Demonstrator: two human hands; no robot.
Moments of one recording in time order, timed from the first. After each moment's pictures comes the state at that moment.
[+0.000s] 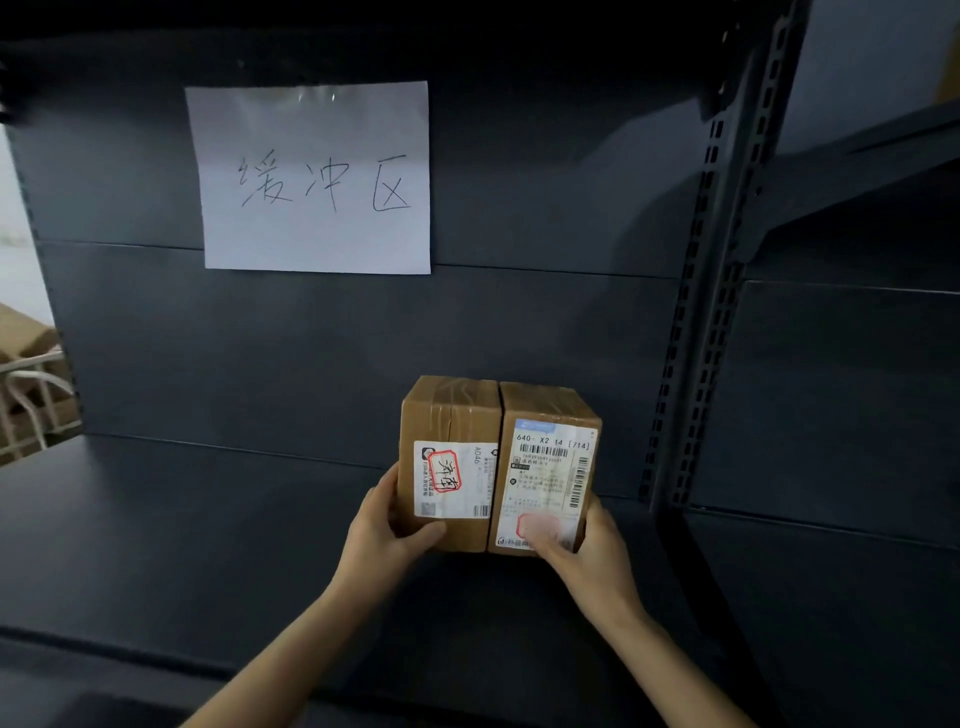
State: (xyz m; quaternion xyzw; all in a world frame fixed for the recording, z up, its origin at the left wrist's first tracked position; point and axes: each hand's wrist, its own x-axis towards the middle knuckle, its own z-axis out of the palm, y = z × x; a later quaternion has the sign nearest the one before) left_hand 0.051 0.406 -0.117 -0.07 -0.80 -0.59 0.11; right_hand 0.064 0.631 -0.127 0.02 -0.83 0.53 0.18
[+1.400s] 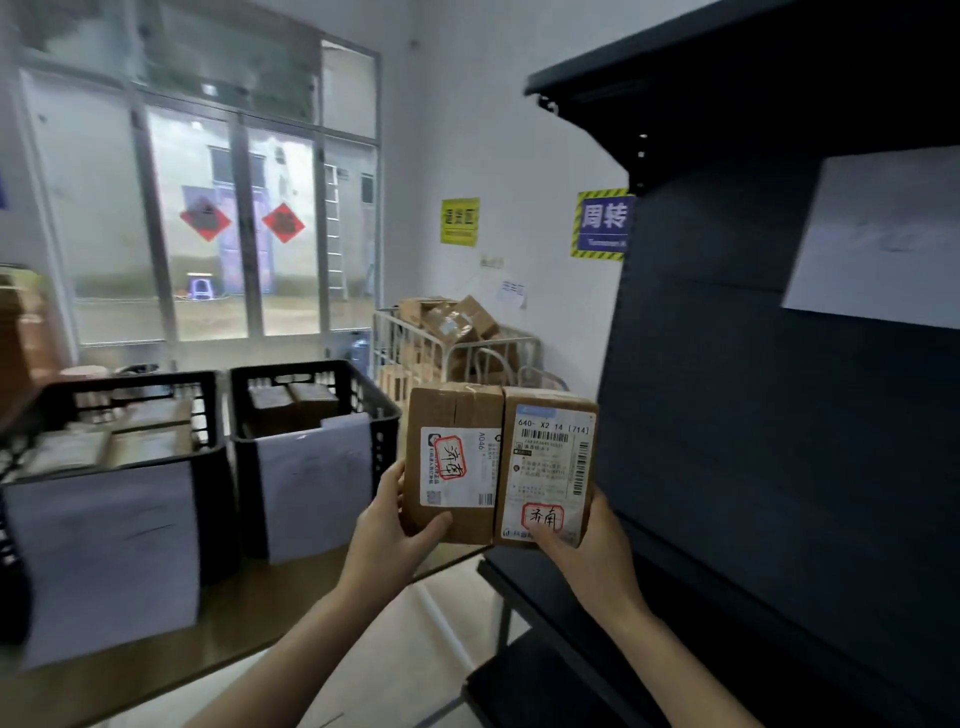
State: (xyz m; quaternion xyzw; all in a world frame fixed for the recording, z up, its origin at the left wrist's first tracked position) left_hand 0.366 -0.014 -0.109 0.19 -0.78 -0.45 0.39; right_hand 0.224 0.143 -0.111 0.34 -0.74 0.58 -0.02
